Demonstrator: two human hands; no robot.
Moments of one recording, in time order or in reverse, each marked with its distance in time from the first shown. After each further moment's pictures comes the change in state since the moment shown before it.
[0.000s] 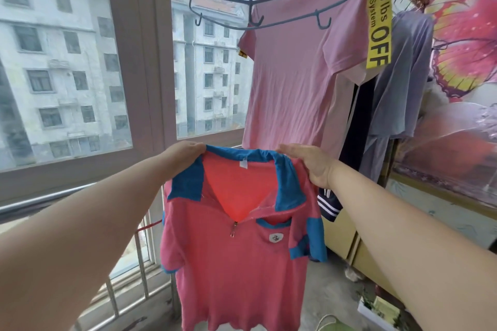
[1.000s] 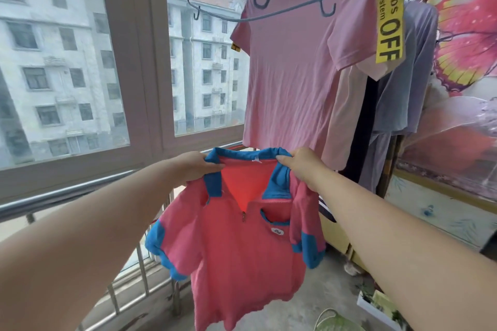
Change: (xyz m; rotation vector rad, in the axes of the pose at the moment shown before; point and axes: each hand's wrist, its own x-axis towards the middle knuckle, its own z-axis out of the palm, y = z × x) left_hand 0.000 -0.006 0.028 0.197 -0.192 0.033; right_hand 0.018 0.024 0.009 -0.534 0.407 -0.010
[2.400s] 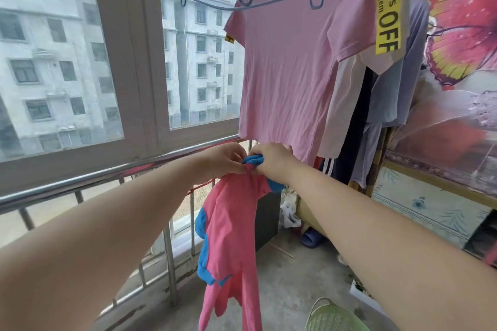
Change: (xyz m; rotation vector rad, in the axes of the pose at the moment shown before) left_hand -0.005 0.033 0.033 -0.383 -0.232 0.312; right_hand -0.038 -0.039 0.022 -0.571 -0.169 -0.390
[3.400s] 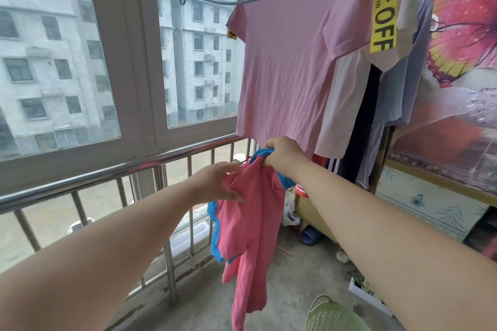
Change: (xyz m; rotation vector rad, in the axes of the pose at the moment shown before) left_hand -0.014 -0.041 0.010 0.365 0.055 0.151; right_hand 0.008 0.018 0.001 0.265 0.113 0.207
